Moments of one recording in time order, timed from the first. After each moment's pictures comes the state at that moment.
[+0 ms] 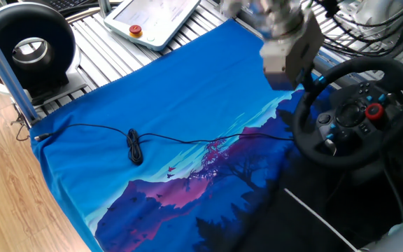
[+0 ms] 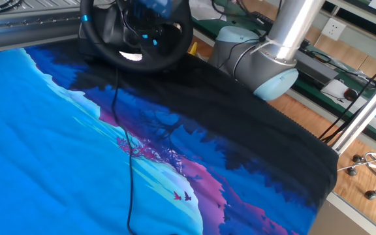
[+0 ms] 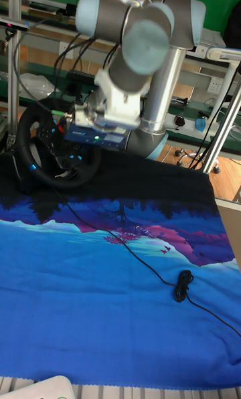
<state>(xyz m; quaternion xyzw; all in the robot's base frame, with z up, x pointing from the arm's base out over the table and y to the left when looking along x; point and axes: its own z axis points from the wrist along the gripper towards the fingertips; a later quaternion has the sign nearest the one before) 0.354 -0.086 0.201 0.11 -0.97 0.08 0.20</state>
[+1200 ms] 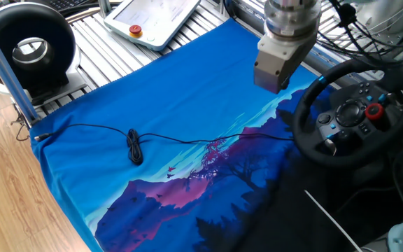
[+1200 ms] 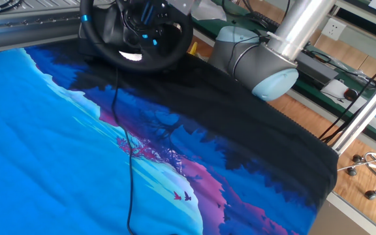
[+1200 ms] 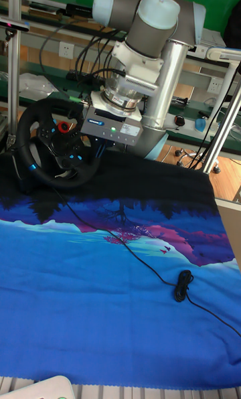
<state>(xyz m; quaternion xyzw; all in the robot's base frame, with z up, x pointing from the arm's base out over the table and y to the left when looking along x) 0.382 -0.054 0.201 0.10 -0.99 0.10 0.02</state>
